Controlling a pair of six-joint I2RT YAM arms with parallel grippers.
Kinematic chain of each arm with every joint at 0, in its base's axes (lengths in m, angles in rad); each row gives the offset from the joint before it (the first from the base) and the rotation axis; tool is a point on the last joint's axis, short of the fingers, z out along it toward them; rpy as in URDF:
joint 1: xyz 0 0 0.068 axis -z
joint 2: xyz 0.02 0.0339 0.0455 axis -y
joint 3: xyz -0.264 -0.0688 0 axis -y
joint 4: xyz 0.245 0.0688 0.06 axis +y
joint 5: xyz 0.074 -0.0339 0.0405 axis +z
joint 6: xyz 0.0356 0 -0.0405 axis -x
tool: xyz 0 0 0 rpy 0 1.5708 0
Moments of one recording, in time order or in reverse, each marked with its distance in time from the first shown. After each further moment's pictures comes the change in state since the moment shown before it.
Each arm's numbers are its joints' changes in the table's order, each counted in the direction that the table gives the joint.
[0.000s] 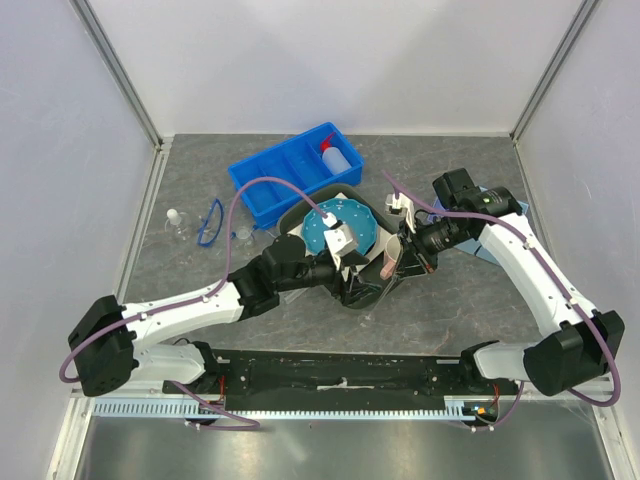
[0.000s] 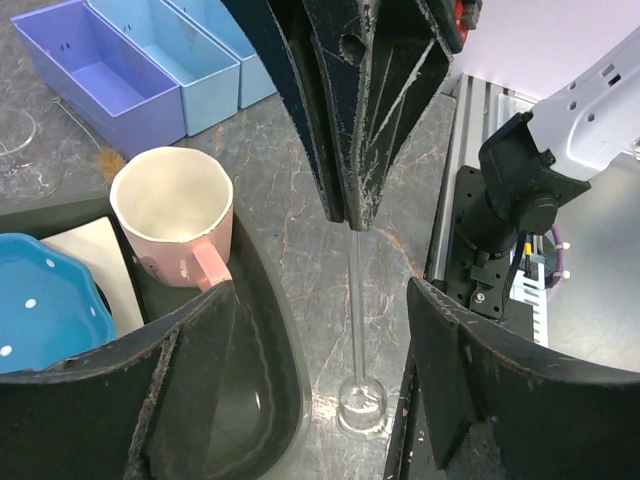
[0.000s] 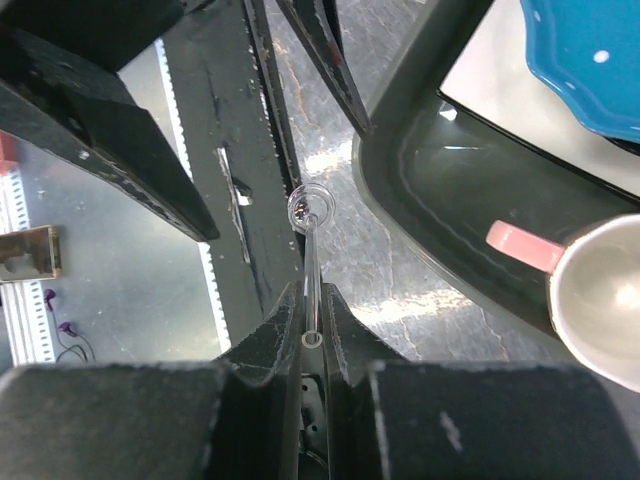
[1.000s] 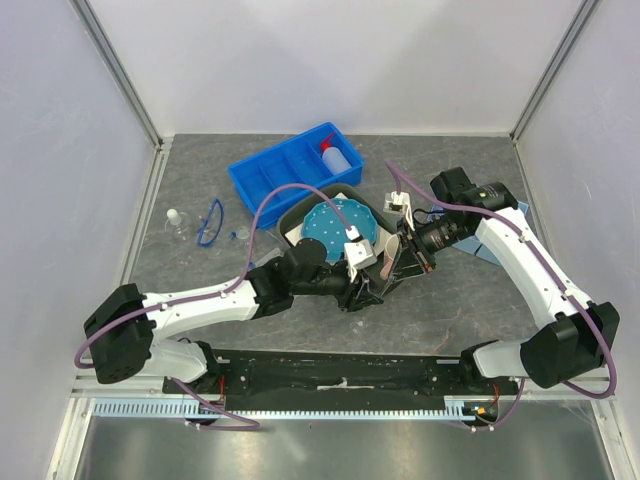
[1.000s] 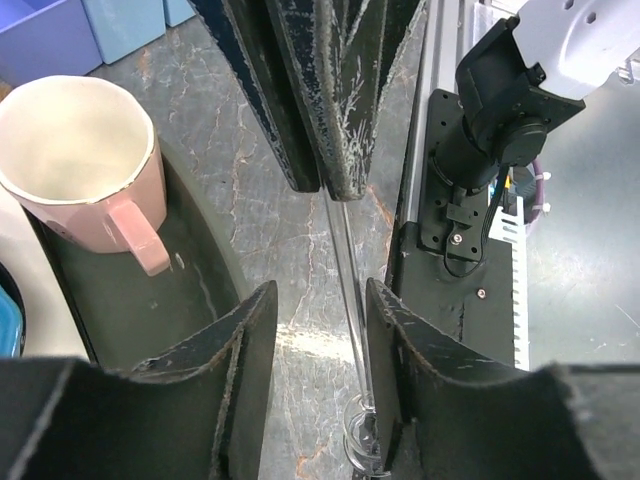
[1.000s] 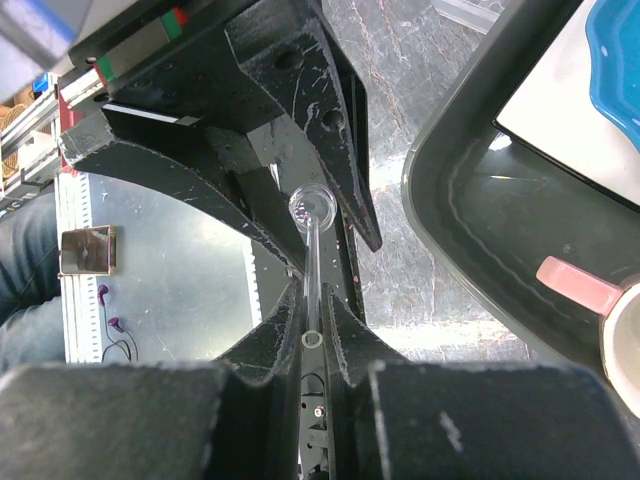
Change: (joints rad) left arm 0.046 -0.114 0.042 0.087 -0.065 -0.025; right arm 0.000 -0.048 0.027 0.064 0.136 0.036
